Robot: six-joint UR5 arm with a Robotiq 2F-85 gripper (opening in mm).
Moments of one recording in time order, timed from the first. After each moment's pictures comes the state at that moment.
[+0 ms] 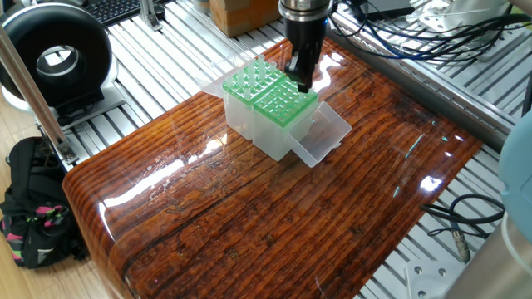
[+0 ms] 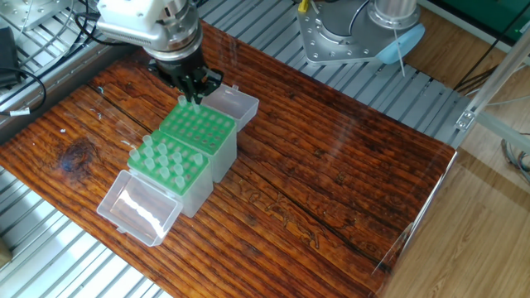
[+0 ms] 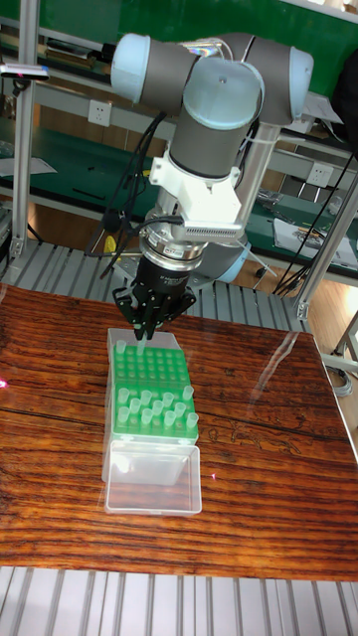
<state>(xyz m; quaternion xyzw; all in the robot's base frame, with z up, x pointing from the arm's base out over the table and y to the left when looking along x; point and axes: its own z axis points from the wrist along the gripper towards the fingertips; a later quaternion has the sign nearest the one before) 0.501 -0.041 0.171 0.19 -0.98 0.01 0.06</state>
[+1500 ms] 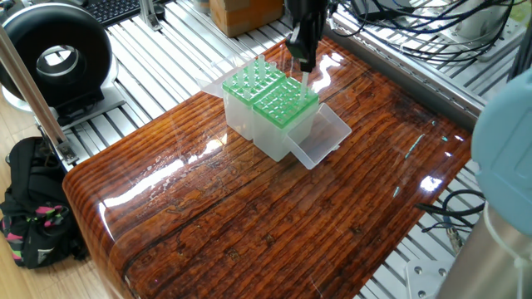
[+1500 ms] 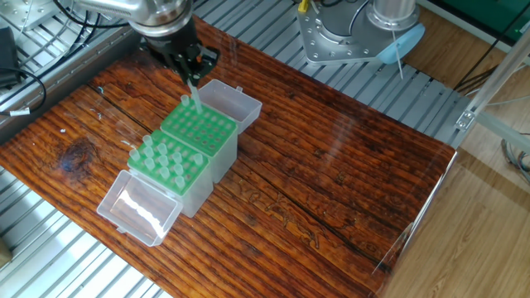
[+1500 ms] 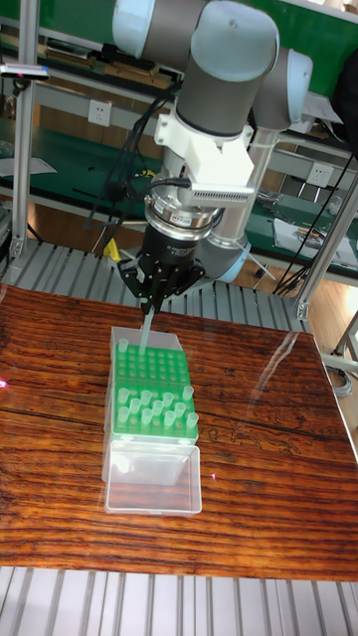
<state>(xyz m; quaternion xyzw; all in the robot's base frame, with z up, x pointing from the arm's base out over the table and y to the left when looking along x) 0.501 -0.042 0.225 0.18 -0.98 0.00 0.09</state>
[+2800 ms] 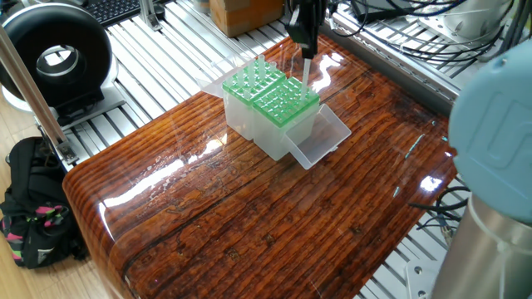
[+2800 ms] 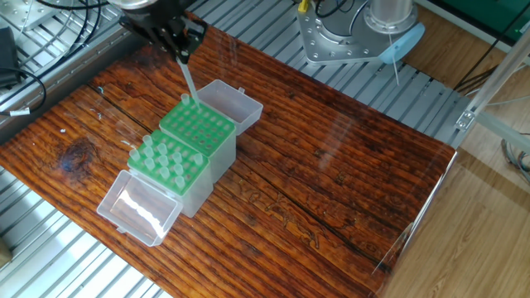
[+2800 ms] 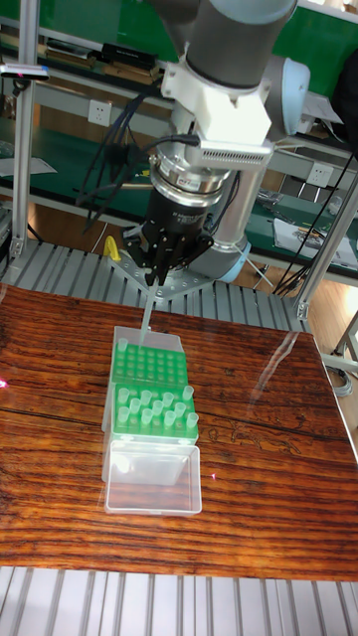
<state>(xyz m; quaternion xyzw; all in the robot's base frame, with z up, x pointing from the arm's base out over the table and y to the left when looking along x) 0.507 -0.046 0.281 0.17 -0.98 -0.01 0.12</state>
